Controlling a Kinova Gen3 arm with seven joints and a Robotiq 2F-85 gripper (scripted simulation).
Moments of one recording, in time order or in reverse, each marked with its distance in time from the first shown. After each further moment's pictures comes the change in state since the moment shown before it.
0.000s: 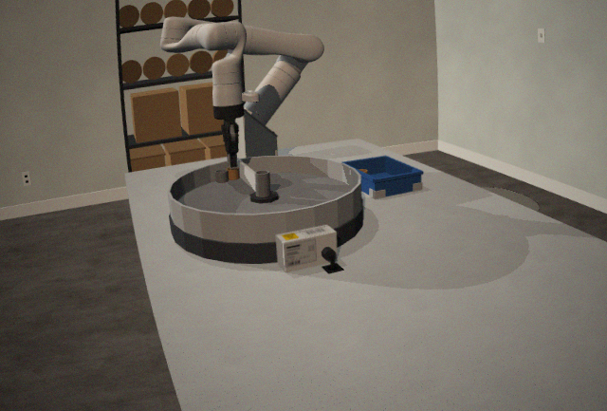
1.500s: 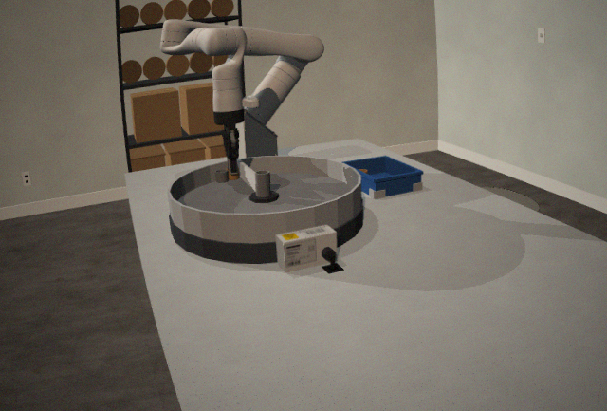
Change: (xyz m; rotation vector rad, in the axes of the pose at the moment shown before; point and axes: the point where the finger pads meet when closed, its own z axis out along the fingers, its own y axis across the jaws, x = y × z) arm 0.000 0.000 0.013 0.000 0.000 0.000
